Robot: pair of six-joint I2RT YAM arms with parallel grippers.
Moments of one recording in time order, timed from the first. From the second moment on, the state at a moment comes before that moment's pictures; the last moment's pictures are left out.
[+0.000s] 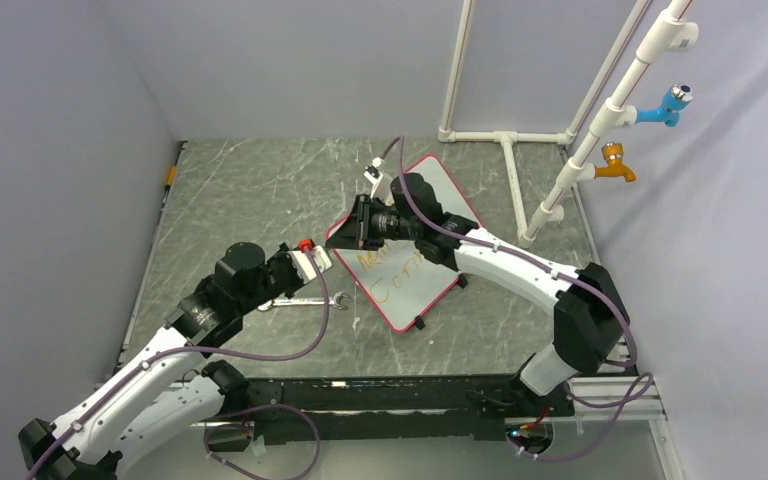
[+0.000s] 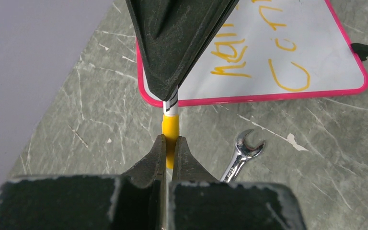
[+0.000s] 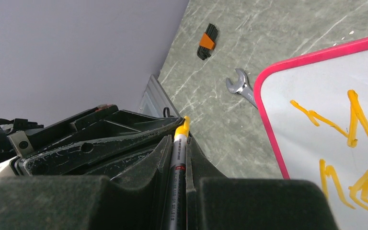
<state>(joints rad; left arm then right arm) -0.67 0.71 0.67 -0.28 0.11 0.50 0.79 1.56 1.19 0.02 -0.47 0.86</state>
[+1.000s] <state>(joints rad) -0.66 0.67 0.63 -0.33 0.06 0.50 0.88 1.64 1.32 -0.14 -0.36 0.79</state>
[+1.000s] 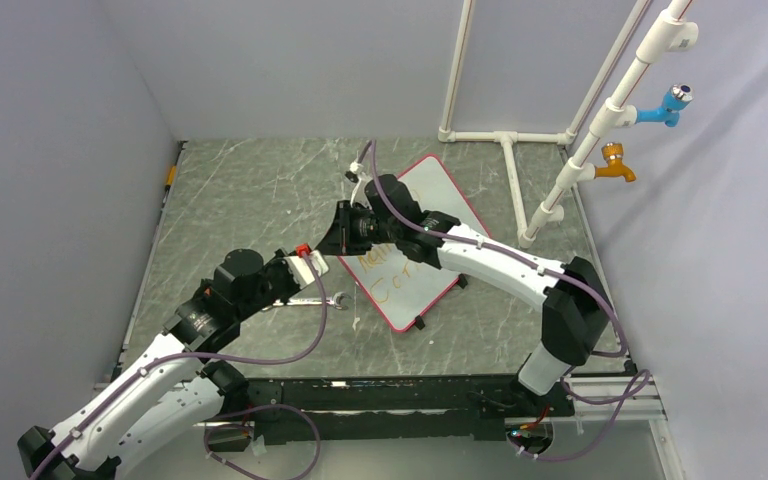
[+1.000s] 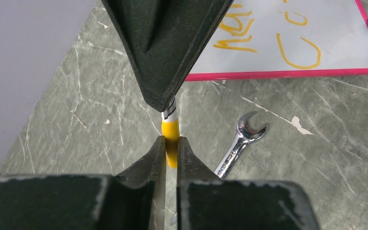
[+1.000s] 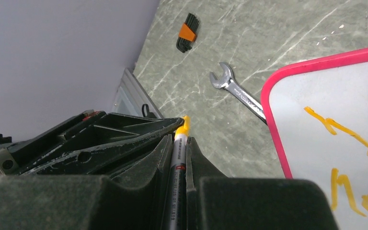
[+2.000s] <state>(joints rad) -0.67 0.67 0.67 -0.16 0.29 0.48 0.86 1.38 1.28 -0.26 -0.35 0.49</state>
